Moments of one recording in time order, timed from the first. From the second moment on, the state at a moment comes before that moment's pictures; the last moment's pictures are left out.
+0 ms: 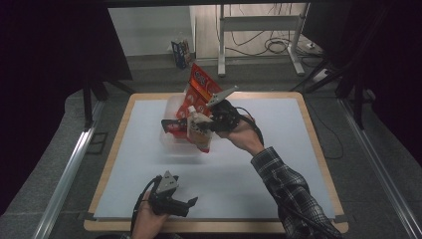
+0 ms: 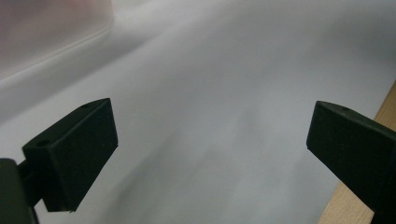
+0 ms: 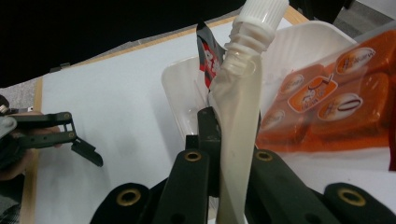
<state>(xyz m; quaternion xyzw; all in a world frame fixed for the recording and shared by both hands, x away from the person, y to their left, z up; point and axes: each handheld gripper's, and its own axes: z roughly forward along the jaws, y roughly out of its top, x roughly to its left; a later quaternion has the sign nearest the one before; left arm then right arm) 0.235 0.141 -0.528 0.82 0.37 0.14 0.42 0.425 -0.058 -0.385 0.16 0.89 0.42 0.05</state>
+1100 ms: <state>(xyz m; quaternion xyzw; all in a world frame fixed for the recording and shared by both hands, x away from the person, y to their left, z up) 0.235 0.141 -0.529 0.82 0.36 0.14 0.41 0.430 -0.007 -0.413 0.14 0.90 0.41 0.04</state>
